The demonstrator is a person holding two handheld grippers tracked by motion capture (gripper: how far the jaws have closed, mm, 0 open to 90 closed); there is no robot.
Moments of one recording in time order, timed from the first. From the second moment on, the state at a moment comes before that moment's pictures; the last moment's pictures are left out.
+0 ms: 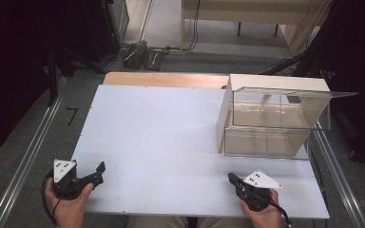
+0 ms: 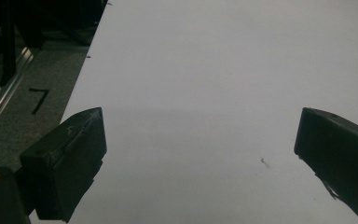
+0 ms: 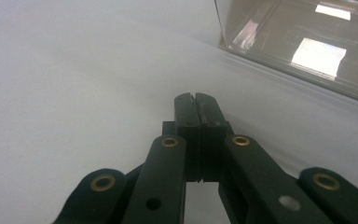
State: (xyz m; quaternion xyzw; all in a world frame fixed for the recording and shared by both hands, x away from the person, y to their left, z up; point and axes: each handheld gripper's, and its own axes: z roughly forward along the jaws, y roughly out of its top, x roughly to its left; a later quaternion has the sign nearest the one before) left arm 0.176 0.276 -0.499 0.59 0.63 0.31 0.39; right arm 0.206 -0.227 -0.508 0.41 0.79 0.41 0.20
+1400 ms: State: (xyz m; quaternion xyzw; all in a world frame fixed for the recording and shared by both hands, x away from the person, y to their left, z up) left arm 0.176 0.276 -0.499 0.59 0.63 0.32 0.39; right arm 0.193 -0.237 -0.482 0.41 0.76 0.46 0.21
